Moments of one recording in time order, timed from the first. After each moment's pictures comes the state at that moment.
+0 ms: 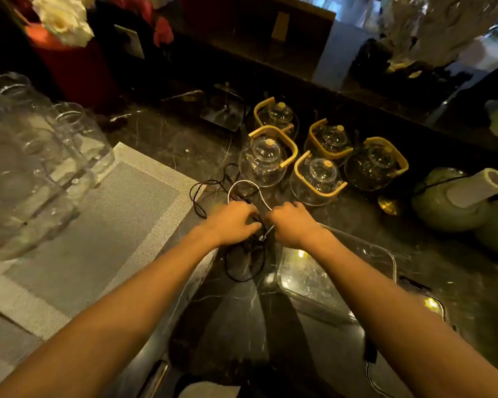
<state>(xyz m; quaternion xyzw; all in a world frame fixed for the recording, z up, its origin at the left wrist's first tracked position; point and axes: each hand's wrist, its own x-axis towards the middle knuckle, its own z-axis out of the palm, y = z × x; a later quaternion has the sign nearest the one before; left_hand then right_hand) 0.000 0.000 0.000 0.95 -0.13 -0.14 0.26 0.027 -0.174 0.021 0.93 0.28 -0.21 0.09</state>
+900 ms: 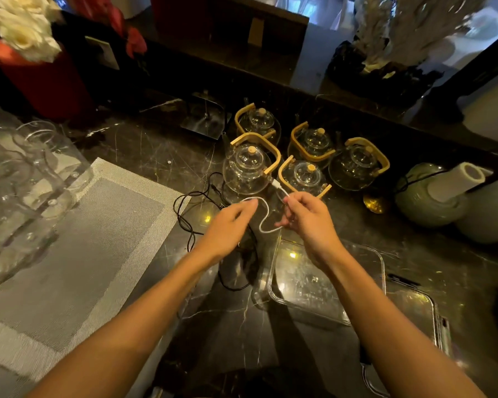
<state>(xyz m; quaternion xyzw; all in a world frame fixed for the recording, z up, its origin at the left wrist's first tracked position) -0.019 -0.025 0.038 0.80 0.01 -0.12 0.59 0.002 -0.209 0.056 0.73 -0.07 -0.10 -0.67</state>
